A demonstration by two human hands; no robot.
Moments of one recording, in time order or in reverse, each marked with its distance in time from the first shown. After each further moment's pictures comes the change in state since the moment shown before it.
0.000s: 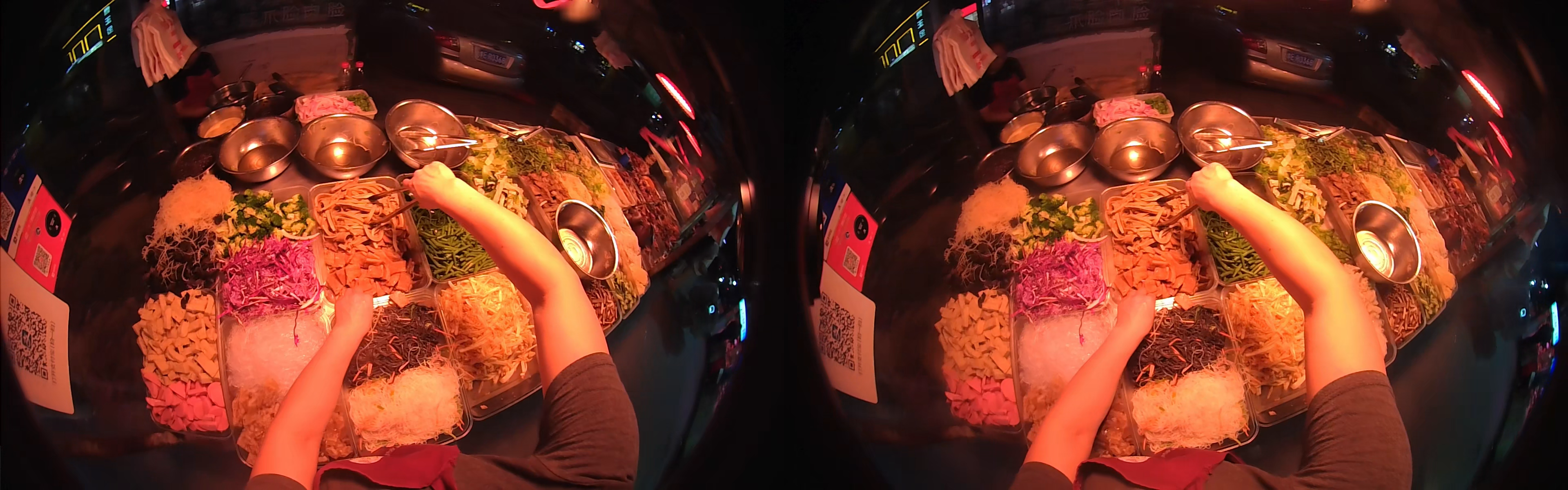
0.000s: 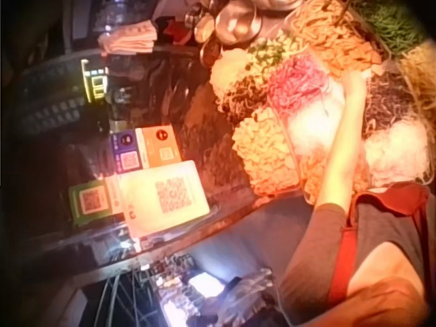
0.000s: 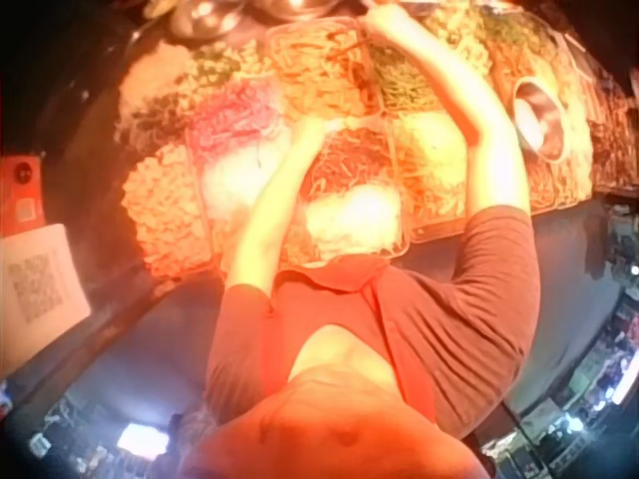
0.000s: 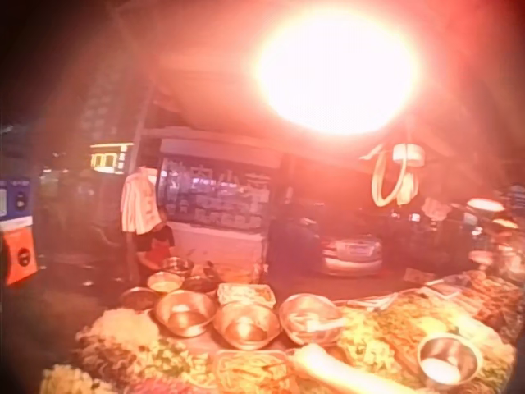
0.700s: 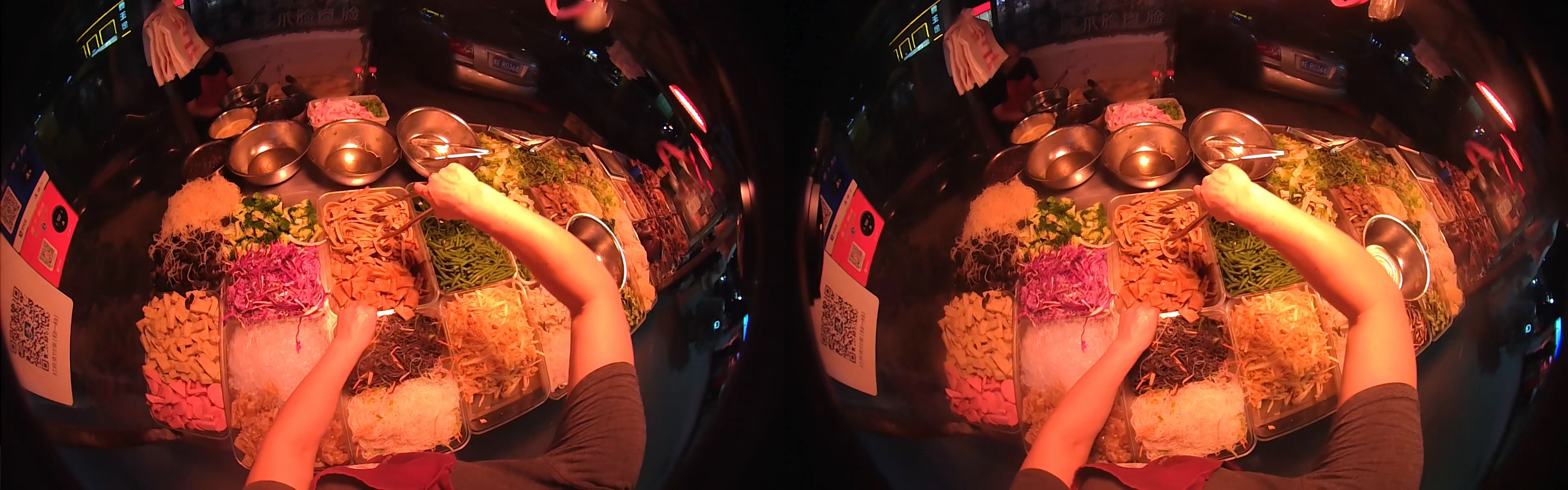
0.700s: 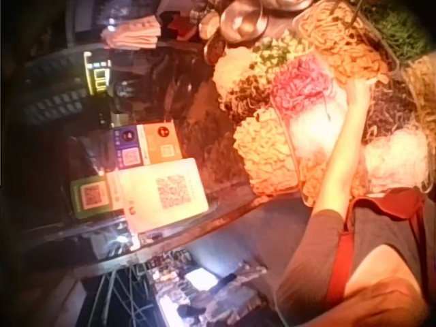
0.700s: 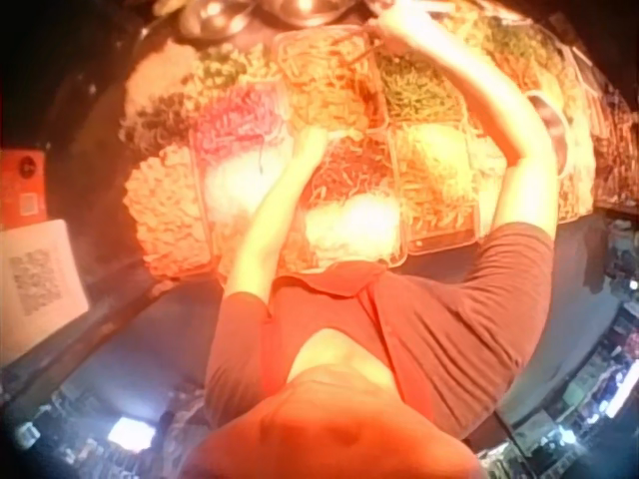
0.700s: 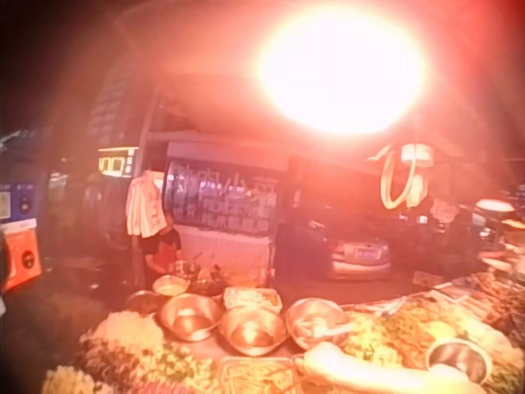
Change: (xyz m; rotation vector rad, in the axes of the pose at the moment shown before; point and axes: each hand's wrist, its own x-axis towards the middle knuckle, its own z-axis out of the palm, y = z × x) left_hand -0.004 -0.002 0.004 -0.004 0.030 0.034; right_hand -0.038 0.008 -0.058 0.002 -0.009 -0.030
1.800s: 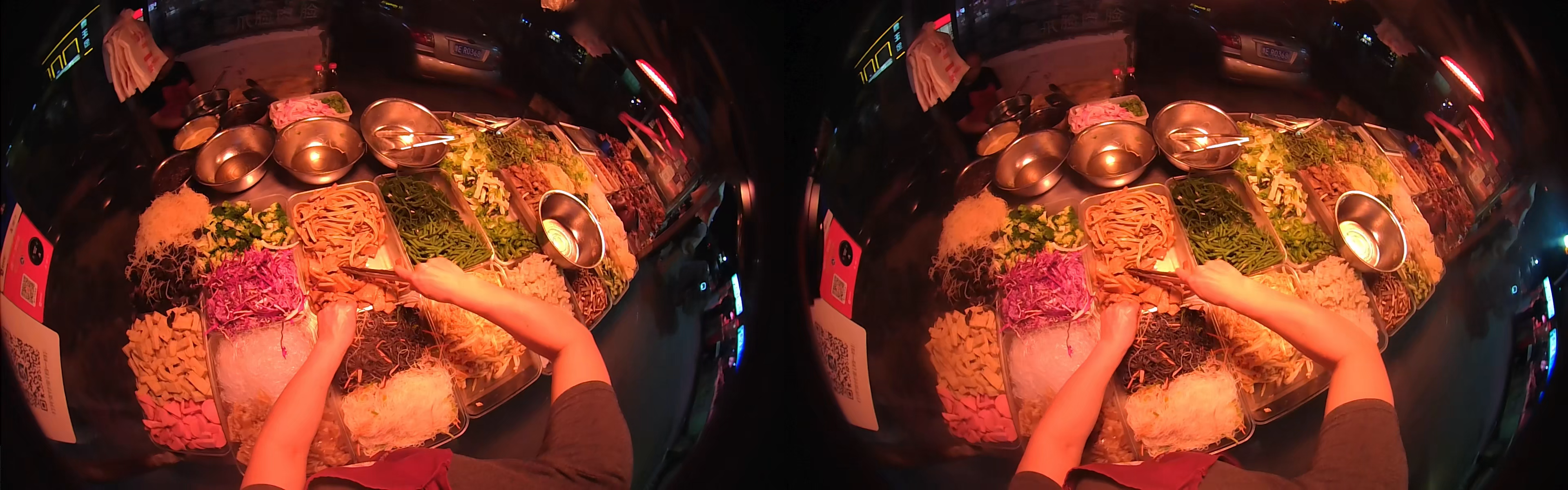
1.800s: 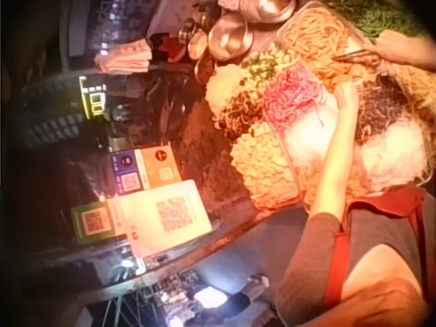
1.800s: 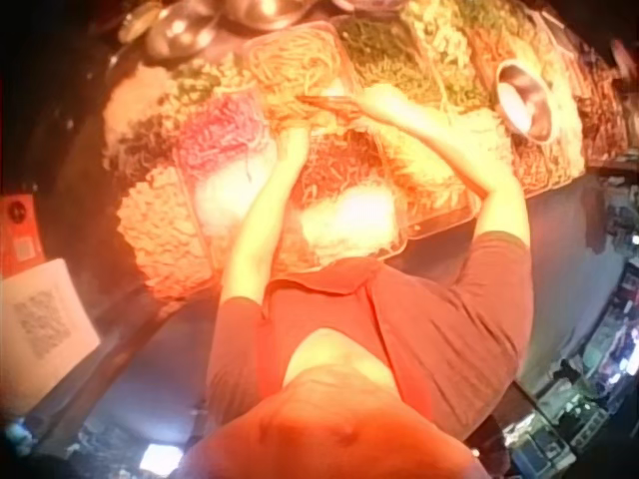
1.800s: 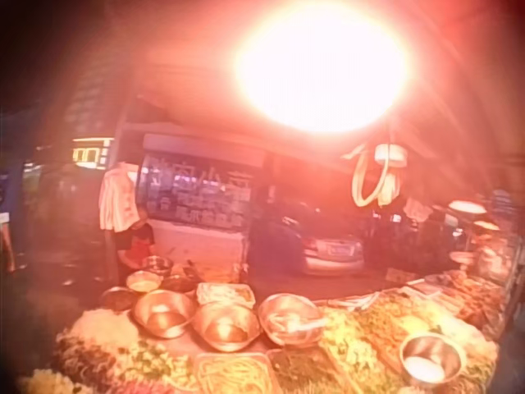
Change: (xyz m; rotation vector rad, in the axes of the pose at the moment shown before) left_hand -0.001 -0.002 -0.013 -0.121 0.070 0.013; right_hand -0.081 -0.094 0.108 0.423 -0.068 -0.043
